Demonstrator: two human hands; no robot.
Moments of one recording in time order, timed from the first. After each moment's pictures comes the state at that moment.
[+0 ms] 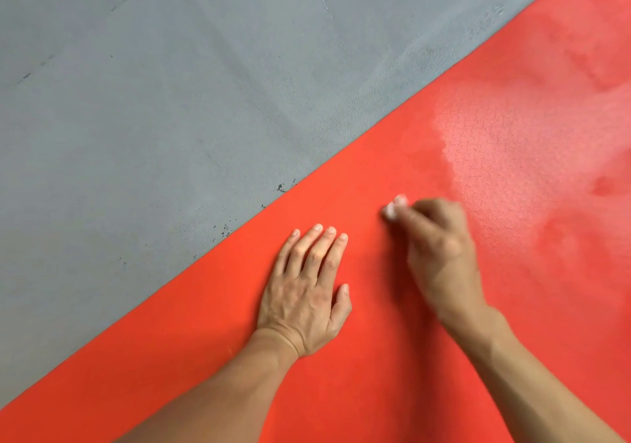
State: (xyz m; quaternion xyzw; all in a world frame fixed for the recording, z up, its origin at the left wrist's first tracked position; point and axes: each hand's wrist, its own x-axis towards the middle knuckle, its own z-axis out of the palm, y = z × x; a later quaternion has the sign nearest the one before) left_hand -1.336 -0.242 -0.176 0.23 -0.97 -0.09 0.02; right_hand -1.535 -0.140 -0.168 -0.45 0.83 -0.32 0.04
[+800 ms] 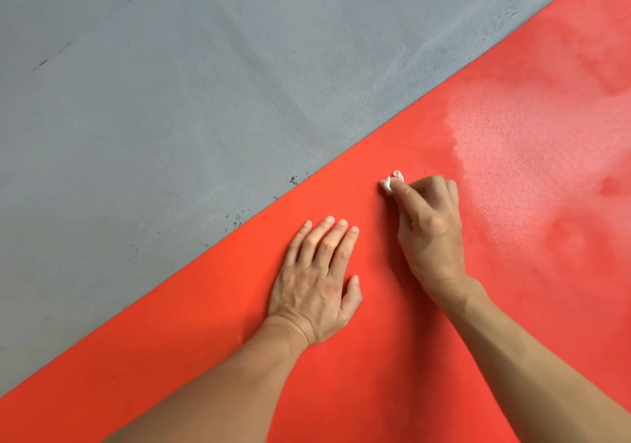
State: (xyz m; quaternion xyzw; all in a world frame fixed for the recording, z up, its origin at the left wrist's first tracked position) left_hand -1.337 -0.242 -0.175 0.24 -0.97 -0.08 0.03; right_hand -1.536 -0.174 -0.176 -0.43 0.84 -0.33 0.00
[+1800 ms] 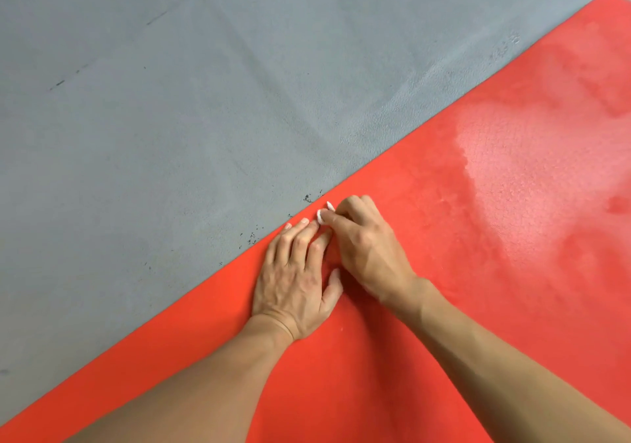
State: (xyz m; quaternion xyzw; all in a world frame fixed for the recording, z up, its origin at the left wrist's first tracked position) left_hand -1.319 -0.288 -0.179 0.30 -0.95 -0.07 0.07; right_hand -1.477 -0.232 -0.160 -0.57 0.73 -0.34 0.11
